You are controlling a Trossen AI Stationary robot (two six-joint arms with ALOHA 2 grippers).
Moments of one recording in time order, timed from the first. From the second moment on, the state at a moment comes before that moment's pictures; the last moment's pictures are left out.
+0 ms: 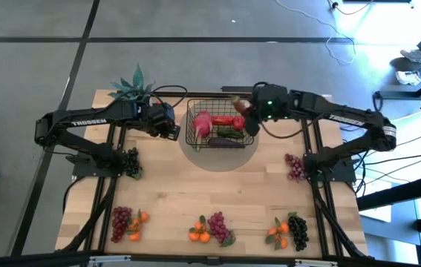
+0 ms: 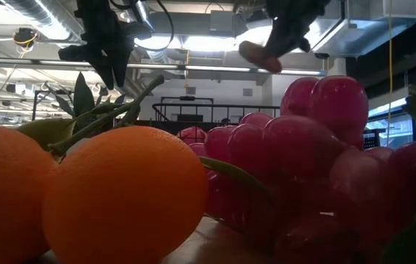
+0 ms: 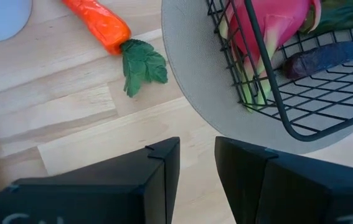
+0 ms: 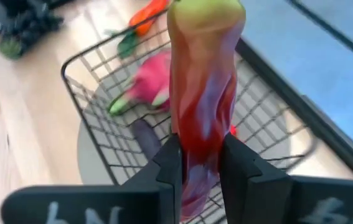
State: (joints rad) left arm 0.24 1.24 1.12 -0.99 -0.23 -1.01; right arm -0.28 1.33 1.29 -0.74 0.15 0.25
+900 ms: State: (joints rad) left arm 0.24 1.24 1.12 -0.99 -0.25 -1.01; right arm -0.25 1.68 1.29 -0.72 0.00 0.09
